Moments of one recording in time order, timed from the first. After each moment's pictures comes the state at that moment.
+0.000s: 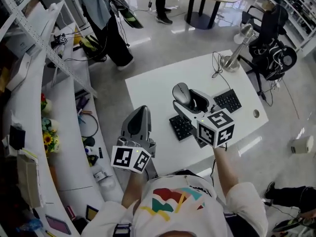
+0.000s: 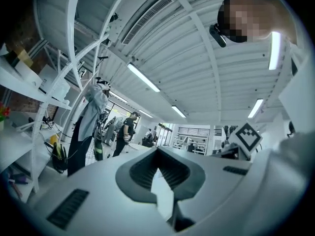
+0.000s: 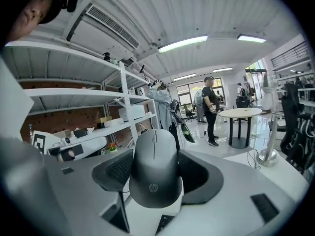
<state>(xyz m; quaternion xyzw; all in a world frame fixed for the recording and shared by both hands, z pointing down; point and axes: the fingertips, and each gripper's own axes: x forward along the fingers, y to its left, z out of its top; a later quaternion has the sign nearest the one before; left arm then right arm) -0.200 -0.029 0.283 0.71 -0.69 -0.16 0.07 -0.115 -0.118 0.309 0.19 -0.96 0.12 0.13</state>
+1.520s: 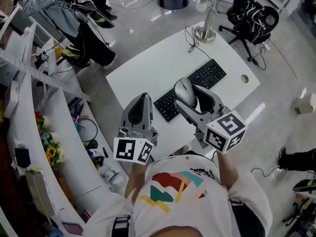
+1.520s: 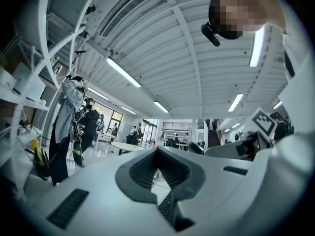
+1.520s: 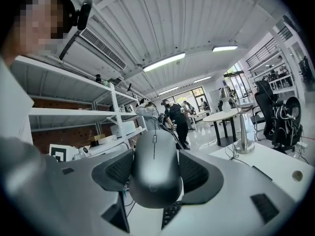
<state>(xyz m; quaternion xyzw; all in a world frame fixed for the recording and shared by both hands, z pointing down) -0.082 -0.043 0.273 0.78 -0.62 -0.10 0.04 0.021 -0.072 0.289 0.27 -0.95 0.17 0.04</state>
